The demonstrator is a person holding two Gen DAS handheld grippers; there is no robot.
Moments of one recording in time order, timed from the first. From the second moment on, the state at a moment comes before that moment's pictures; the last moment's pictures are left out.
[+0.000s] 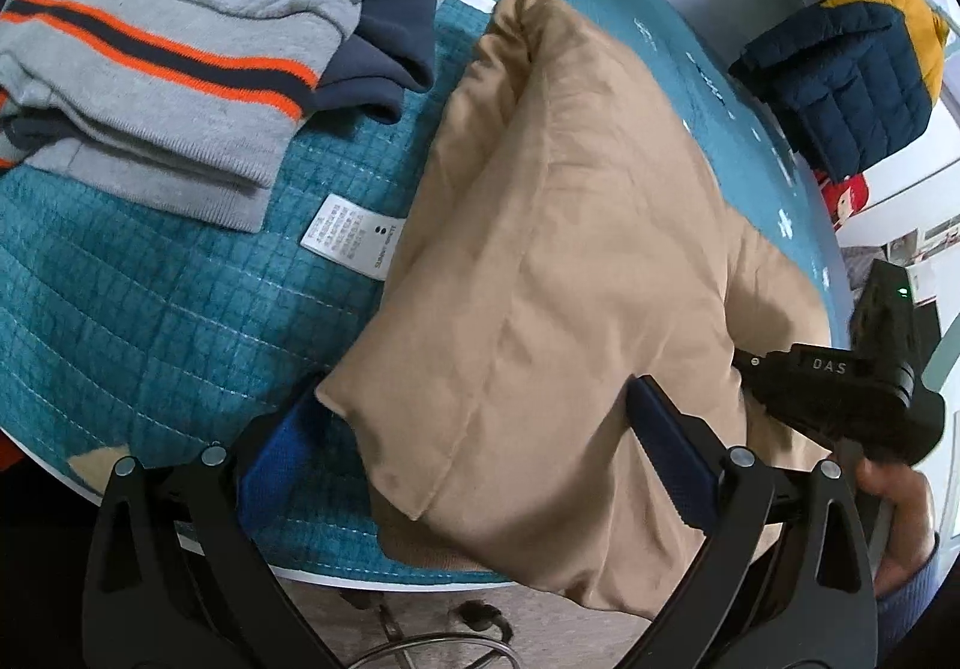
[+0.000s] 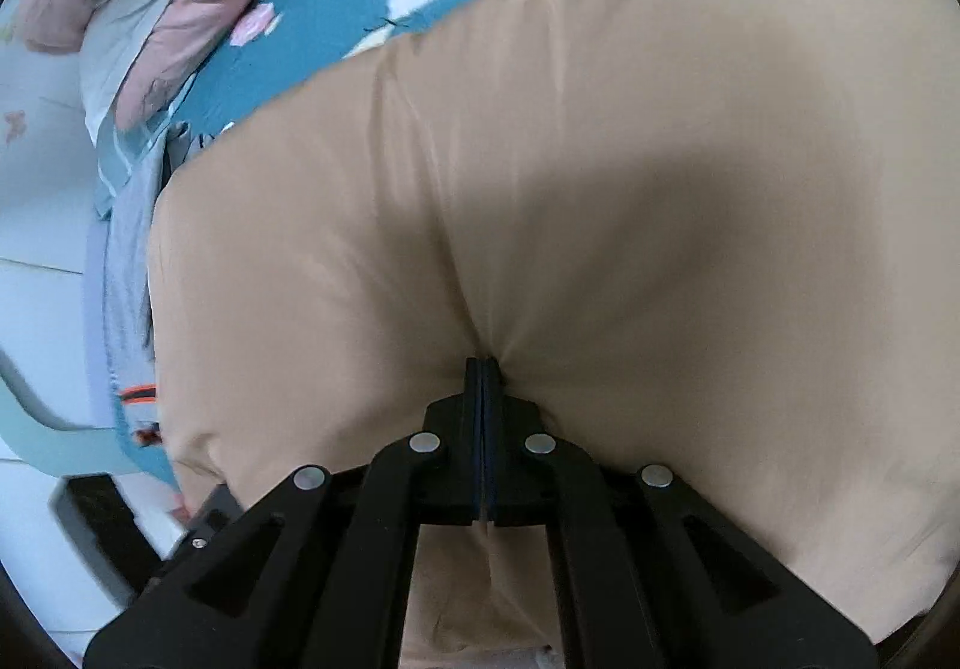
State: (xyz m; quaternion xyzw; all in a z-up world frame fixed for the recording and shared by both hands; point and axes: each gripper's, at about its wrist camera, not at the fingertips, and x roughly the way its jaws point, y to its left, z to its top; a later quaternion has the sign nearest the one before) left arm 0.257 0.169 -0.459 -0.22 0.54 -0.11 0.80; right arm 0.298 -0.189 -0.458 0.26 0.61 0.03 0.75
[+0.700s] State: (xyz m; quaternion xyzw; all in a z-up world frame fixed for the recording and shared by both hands) left arm 0.250 0.149 -0.448 -0.20 0.54 -0.11 0.81; right arm 0.208 -0.181 -0.444 0.23 0.58 0.07 0.78
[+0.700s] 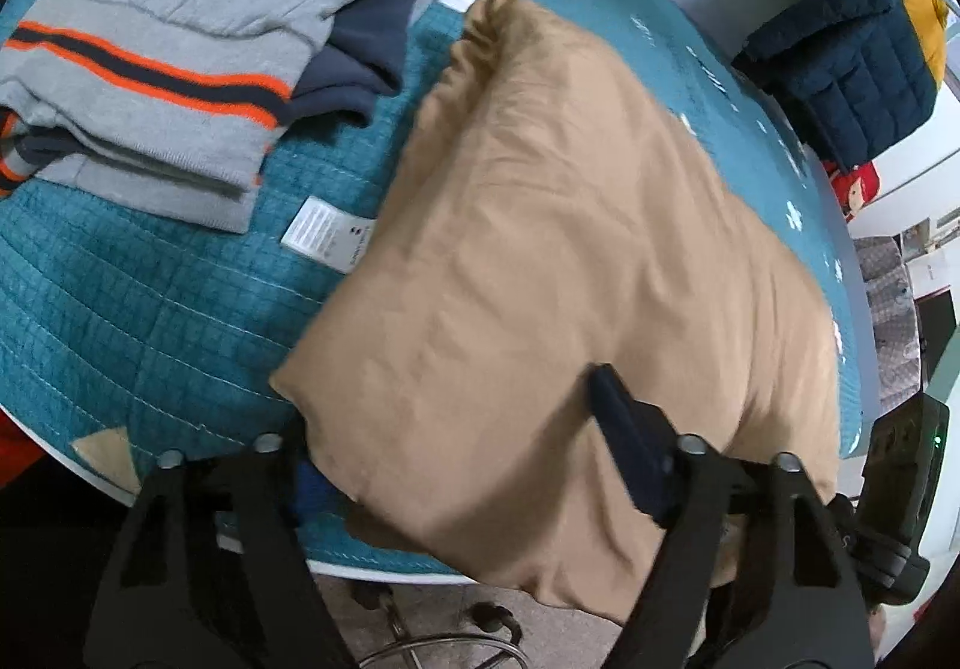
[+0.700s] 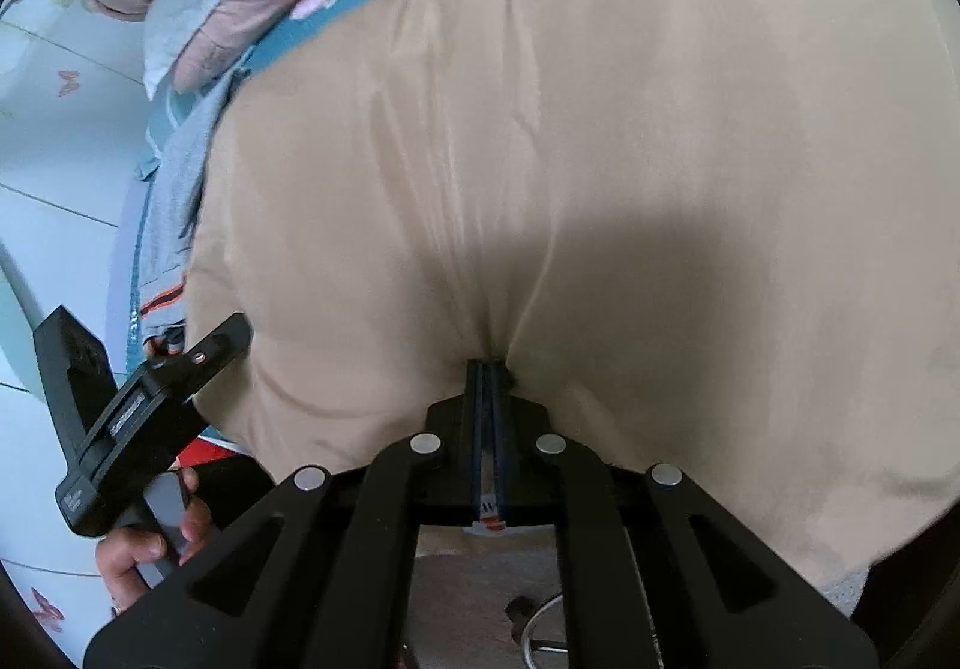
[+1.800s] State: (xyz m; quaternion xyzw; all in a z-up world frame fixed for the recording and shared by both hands) left arm 0.280 0.101 -0.348 -0.21 0.57 -0.22 0.76; right arm 0.158 -0.089 -0.363 0.03 0.34 0.22 0.92
